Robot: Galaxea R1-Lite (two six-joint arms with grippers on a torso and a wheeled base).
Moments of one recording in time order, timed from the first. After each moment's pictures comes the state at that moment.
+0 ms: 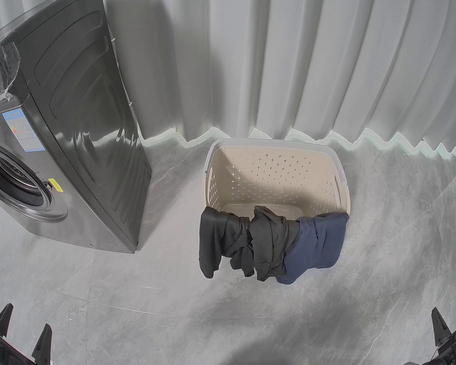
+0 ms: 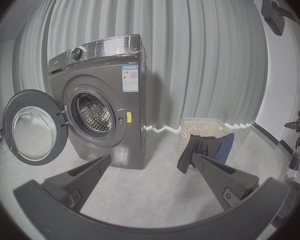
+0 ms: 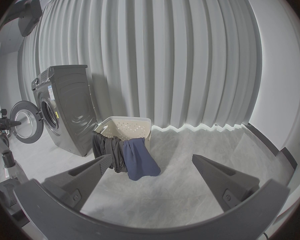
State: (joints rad) left arm 0.00 0.02 -0.02 0.00 -0.02 -0.02; right arm 0.01 0.02 -0.02 0.00 0.04 -0.01
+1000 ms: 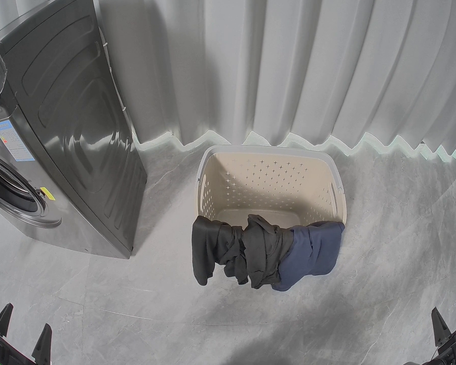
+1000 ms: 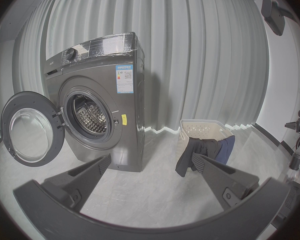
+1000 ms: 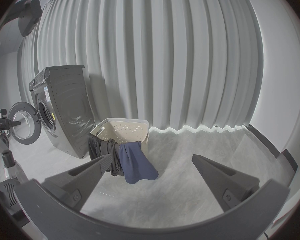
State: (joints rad) left arm 0.00 0.02 -0.02 0.00 -0.02 -0.02; right arm 0.01 0.02 -0.02 0.00 0.04 -0.01
